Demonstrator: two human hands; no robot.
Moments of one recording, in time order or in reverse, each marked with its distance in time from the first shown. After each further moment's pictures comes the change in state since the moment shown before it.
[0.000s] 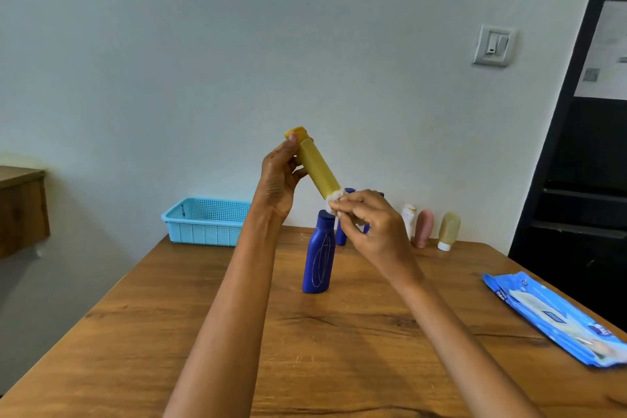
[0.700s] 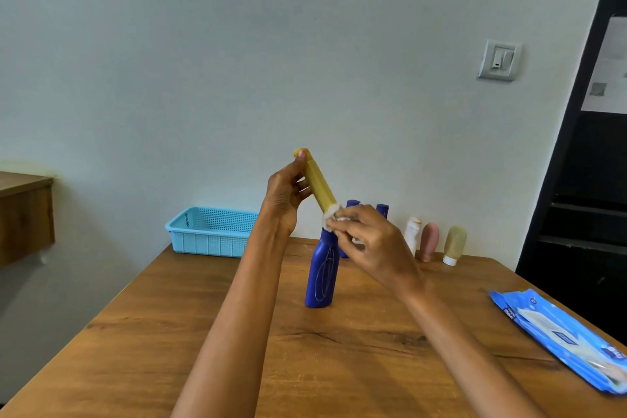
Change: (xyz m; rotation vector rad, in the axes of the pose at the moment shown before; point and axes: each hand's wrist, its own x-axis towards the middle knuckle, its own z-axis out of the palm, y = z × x) left_hand 0.005 -0.006 -0.002 0.007 0.123 -0.154; right_hand 0.005 0.009 0.004 -0.090 -0.105 -0.178
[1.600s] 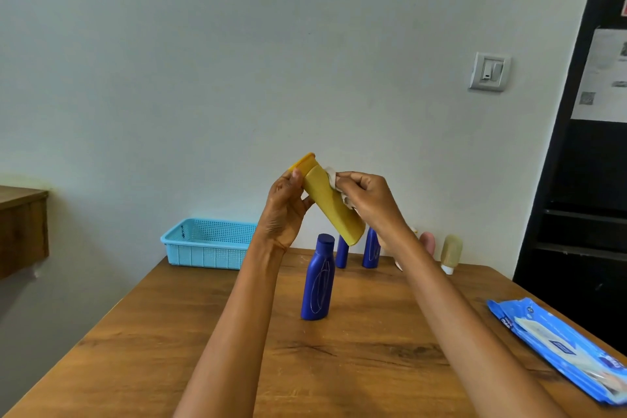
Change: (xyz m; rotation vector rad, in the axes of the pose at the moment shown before) left_hand -0.010 -0.002 -0.002 -0.097 -0.357 0.182; right_hand 0.078 -0.002 -0.019 0.630 0.013 0.822
